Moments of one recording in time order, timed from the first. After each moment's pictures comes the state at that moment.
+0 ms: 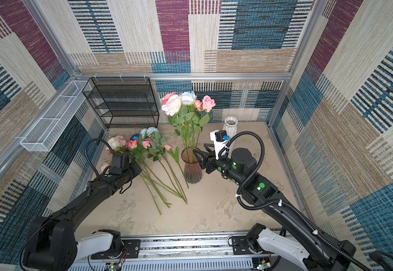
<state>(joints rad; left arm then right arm) -0.18 1.20 0.72 -0.29 -0.07 -0.76 0.70 0.93 0.99 -0.15 -0.08 0.27</state>
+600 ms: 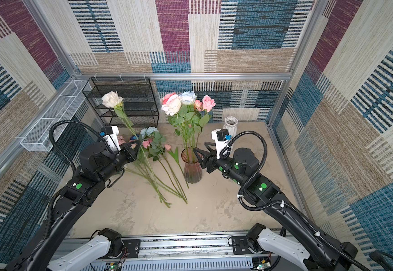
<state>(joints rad) -0.44 0.95 1.14 -0.35 0.02 -0.59 0.70 0.92 1.00 -0.15 -0.08 0.27</state>
